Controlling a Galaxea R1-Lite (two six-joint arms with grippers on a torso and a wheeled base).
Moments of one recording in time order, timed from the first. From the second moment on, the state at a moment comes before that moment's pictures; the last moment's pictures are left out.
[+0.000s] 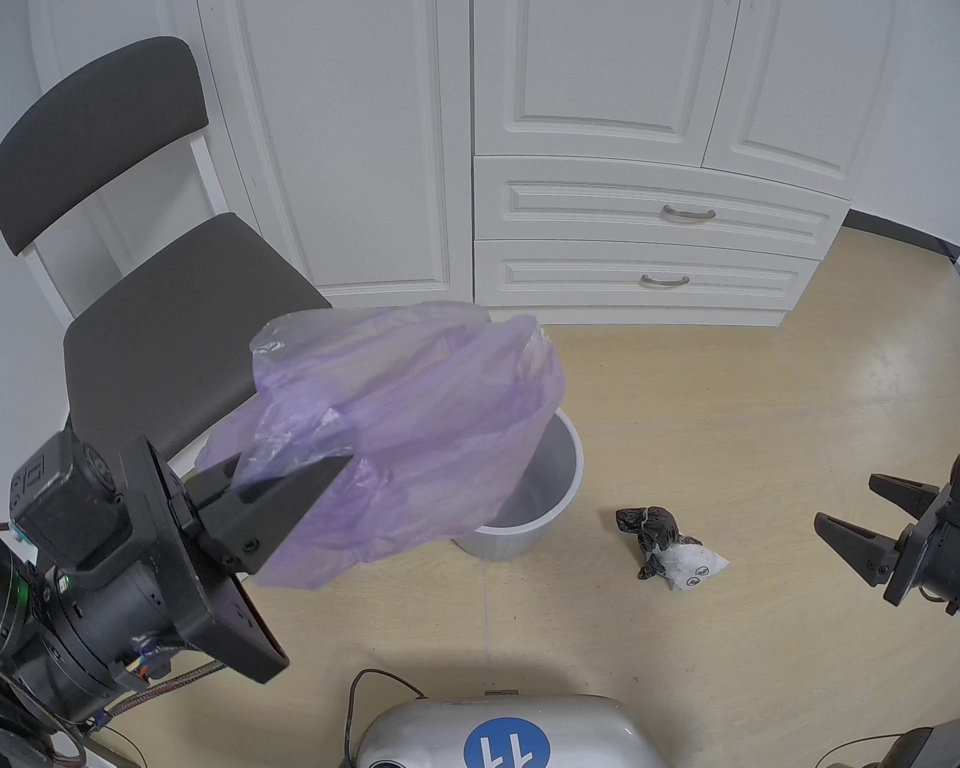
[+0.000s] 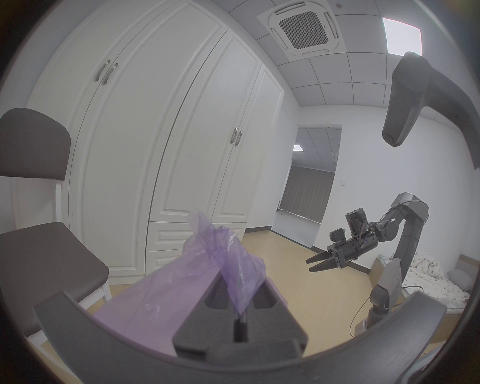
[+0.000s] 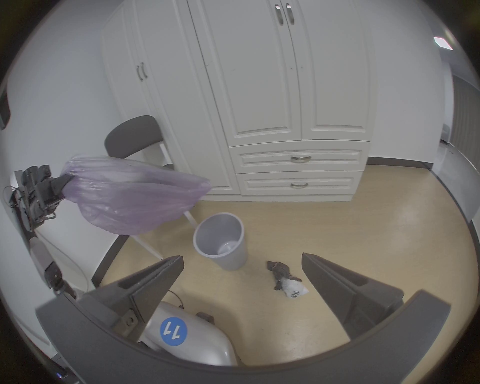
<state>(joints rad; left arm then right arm) -0.90 1.28 -0.31 -1.24 0.03 0.05 0.45 0.93 -0.41 -0.32 -0.09 0.08</state>
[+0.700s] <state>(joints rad) -0.94 1.30 -0.24 -1.24 -0.12 0.00 0.50 1.22 -0.63 -0.15 0.00 0.25</state>
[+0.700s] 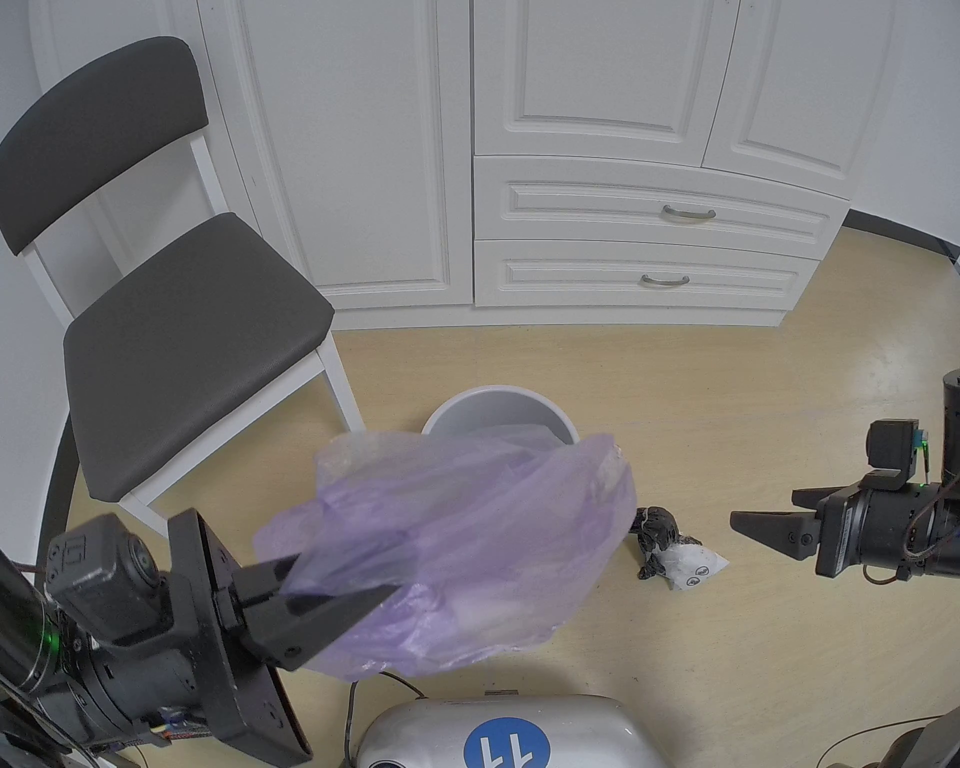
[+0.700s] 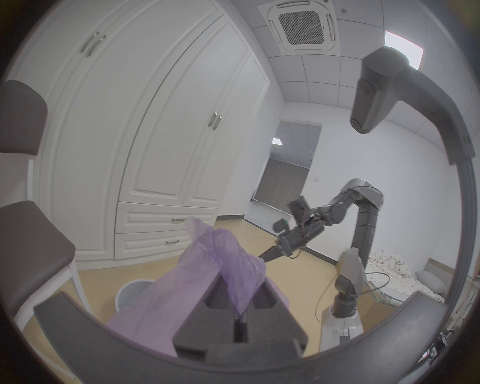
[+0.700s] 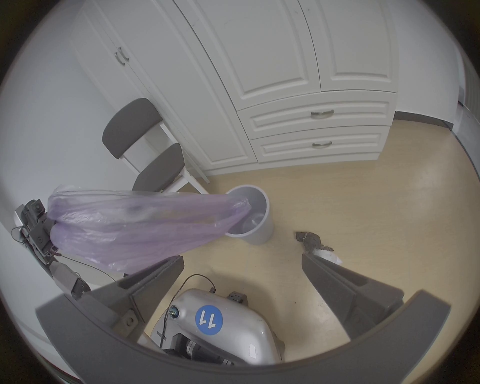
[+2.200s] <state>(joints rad) -0.95 1.29 -0.18 -1.41 -0.22 -0.04 0.48 1.63 -0.51 -0.42 0.23 0.32</state>
